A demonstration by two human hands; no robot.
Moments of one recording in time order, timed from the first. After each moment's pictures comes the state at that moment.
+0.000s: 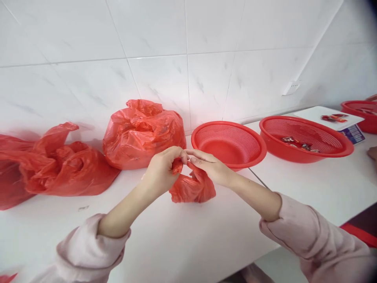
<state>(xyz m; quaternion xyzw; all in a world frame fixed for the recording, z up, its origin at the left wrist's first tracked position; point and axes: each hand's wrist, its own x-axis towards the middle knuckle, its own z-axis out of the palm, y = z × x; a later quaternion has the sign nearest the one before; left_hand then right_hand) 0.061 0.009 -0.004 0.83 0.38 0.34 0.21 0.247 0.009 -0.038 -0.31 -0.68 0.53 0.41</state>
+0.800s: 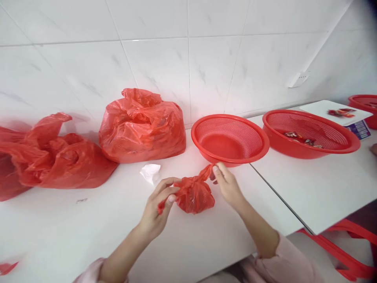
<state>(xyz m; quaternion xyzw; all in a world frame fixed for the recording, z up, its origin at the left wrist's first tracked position) 0.030 -0.040 -0.112 0.80 0.36 0.42 0.23 0.269 -0.029 -0.133 -0.59 -0.57 0.33 0.47</state>
